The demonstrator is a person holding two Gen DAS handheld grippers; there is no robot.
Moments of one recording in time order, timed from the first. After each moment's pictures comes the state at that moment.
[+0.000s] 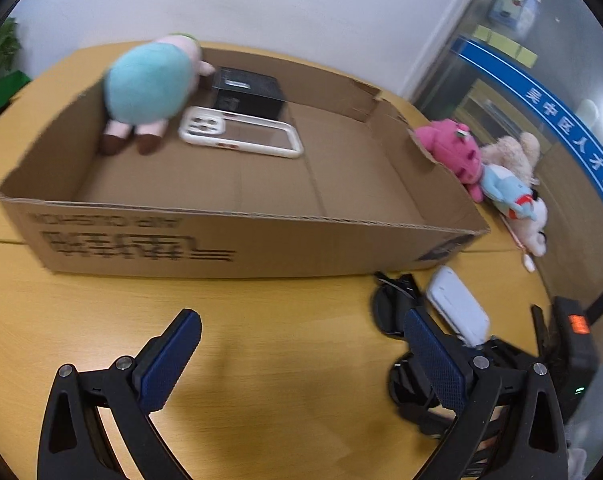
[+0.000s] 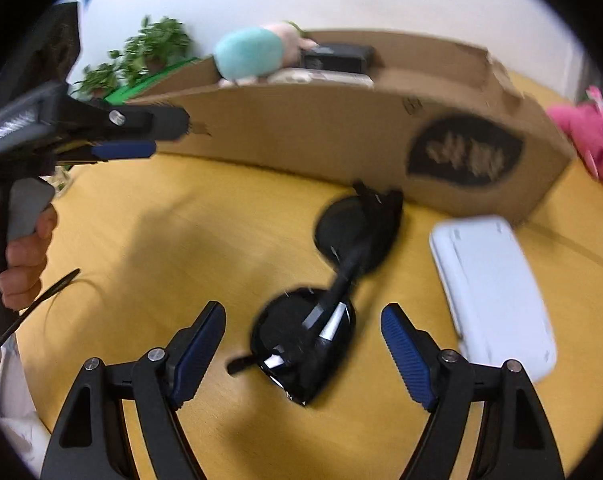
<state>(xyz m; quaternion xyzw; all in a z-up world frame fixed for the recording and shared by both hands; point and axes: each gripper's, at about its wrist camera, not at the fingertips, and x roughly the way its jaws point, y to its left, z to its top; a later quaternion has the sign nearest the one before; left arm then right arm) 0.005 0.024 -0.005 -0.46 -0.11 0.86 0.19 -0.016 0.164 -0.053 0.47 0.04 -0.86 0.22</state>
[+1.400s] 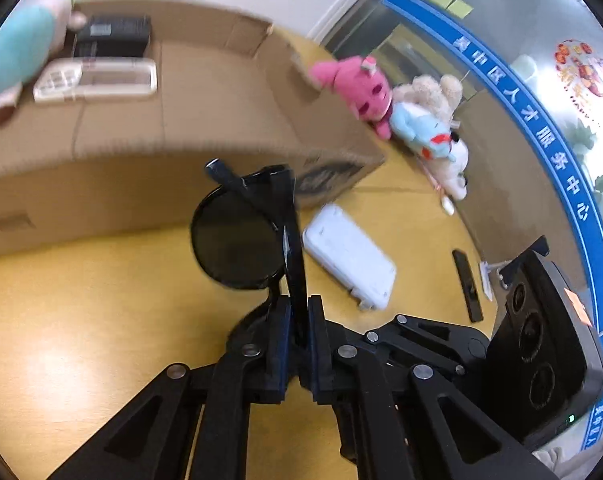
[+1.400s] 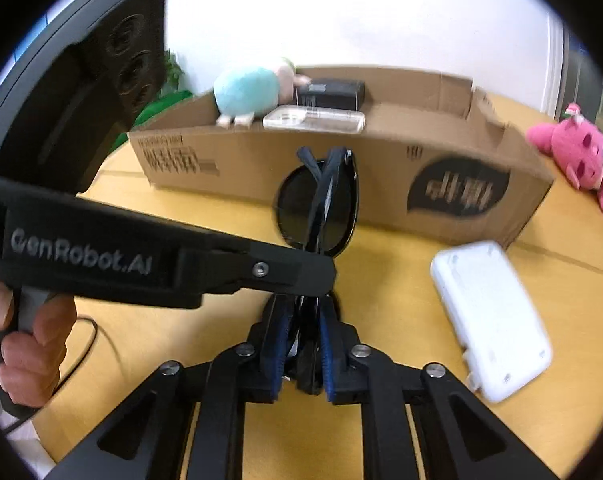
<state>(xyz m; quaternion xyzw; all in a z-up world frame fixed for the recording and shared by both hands) 0.013 0.099 -0.008 -0.50 -0.13 0.78 0.34 0.005 0.154 -0.024 0.40 0.02 -0.90 0.20</state>
